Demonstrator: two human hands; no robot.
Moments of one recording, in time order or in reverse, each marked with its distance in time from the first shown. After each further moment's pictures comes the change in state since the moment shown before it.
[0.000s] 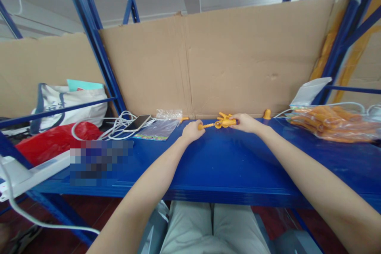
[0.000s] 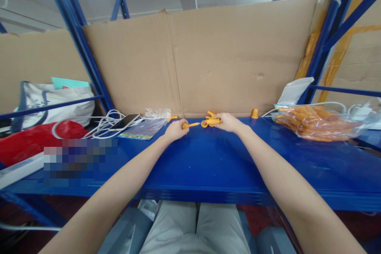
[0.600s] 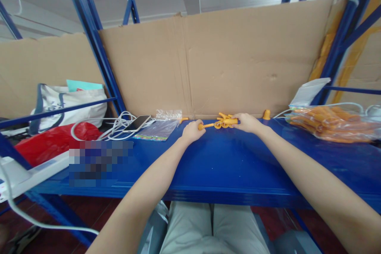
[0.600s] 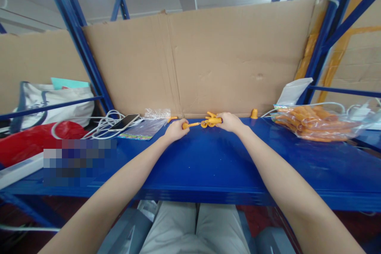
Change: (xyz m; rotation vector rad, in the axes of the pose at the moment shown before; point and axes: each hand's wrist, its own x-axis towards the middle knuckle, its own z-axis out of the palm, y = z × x) left_hand 0.000 0.000 0.002 -0.016 0.068 0.054; right_hand -0.003 -0.006 -0.004 -0.155 0.017 0.150
